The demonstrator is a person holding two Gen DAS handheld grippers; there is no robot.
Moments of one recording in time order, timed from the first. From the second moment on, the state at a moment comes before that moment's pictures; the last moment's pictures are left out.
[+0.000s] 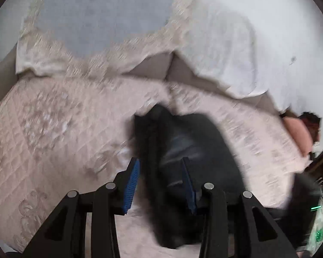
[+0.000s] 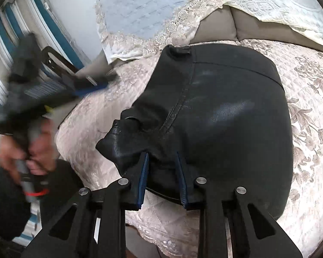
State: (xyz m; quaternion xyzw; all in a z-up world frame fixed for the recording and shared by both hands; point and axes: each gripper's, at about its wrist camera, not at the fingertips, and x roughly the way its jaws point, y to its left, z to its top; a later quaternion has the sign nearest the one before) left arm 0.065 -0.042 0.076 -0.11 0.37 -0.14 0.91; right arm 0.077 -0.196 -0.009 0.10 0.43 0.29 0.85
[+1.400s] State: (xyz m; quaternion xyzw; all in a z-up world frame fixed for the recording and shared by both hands) left arm 0.175 -0.105 0.016 -0.07 0.42 -0.06 0.90; right arm 0.091 -0.276 0.015 0.12 0.40 0.12 0.90
